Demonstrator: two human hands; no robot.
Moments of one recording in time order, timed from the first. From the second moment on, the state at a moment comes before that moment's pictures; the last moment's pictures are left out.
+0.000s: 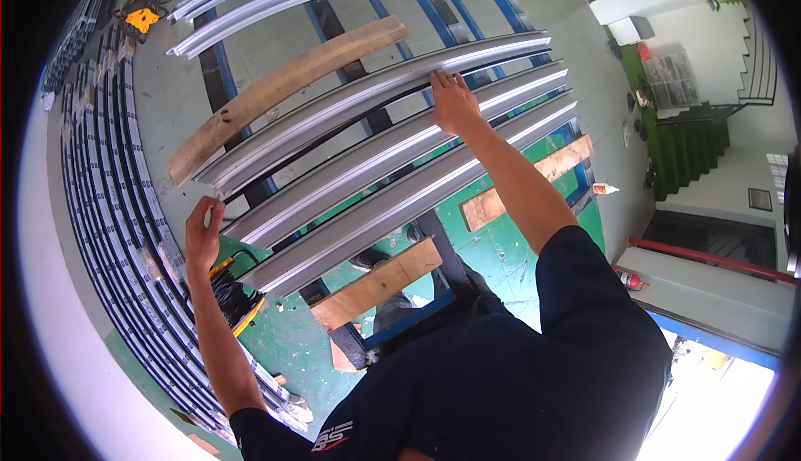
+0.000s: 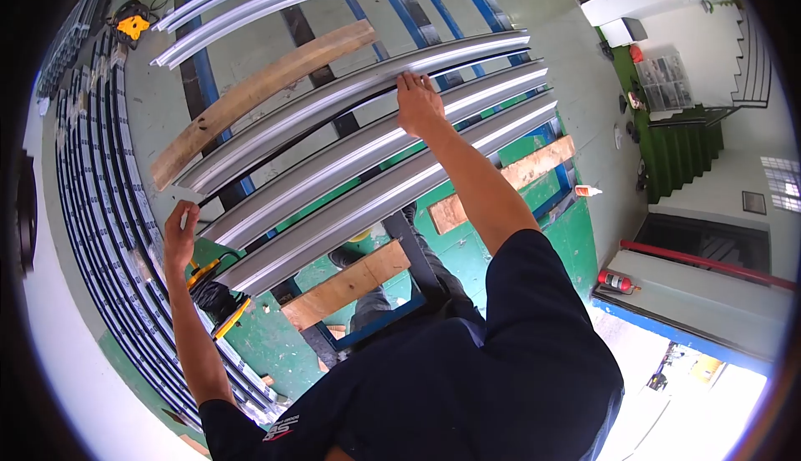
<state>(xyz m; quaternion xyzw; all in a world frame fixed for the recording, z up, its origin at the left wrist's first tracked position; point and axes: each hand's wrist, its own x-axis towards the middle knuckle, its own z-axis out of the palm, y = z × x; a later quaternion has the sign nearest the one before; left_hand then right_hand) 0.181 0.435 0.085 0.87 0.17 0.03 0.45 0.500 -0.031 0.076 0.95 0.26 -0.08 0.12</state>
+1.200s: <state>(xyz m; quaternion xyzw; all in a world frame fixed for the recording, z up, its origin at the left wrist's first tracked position) 0.188 0.440 0.093 0.87 0.19 0.11 0.44 0.482 -0.005 0.091 0.95 0.27 -0.10 0.08</state>
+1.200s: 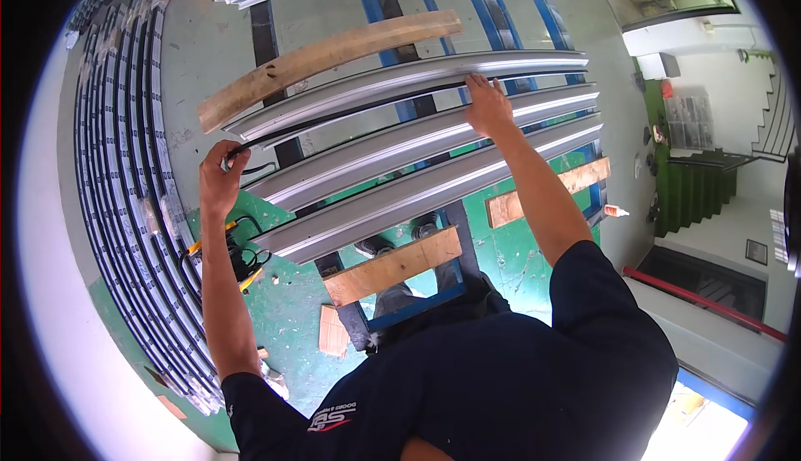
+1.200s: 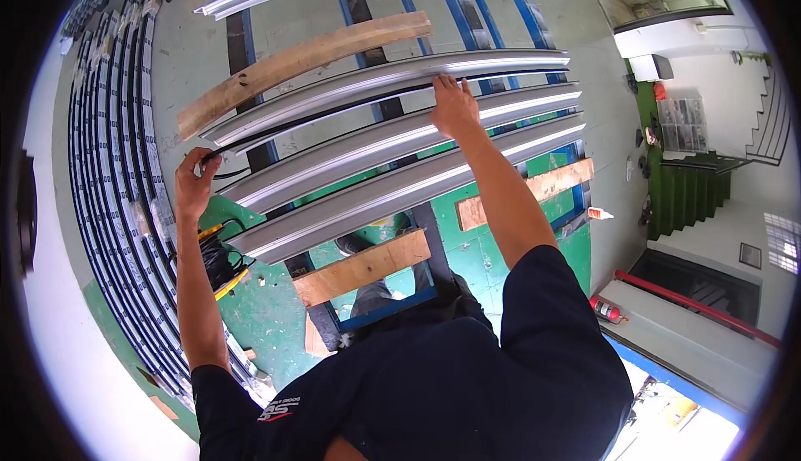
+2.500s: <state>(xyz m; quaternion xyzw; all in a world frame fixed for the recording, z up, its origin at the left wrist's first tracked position) 0.188 0.434 0.089 0.86 0.22 0.12 0.44 0.422 0.046 0.074 0.94 0.32 -0.03 0.07</state>
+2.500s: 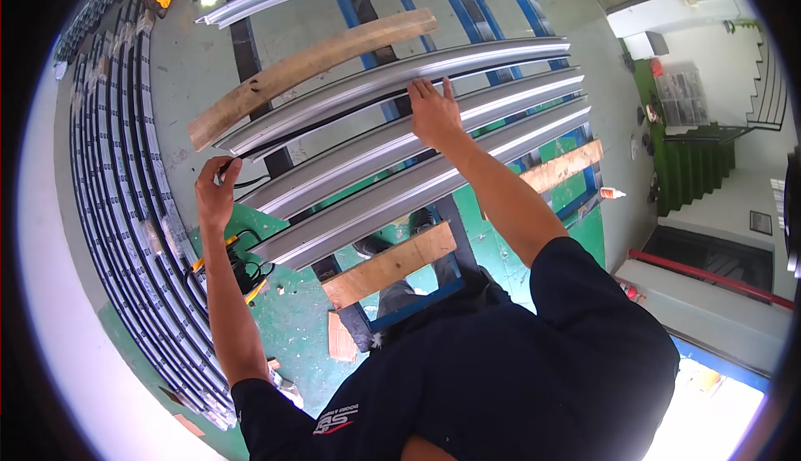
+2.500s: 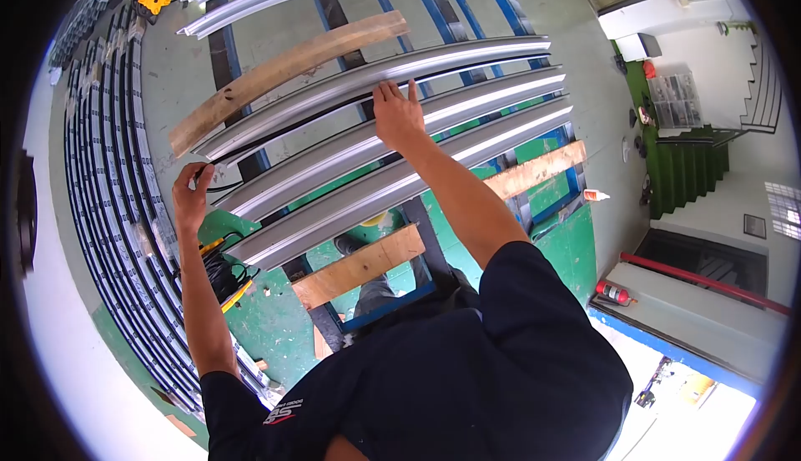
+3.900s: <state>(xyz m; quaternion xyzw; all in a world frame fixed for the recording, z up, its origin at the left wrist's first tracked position) 0.195 0.429 0.109 0.90 0.28 0.00 0.33 0.776 -0.282 0.042 0.77 -0.40 -0.05 -0.48</state>
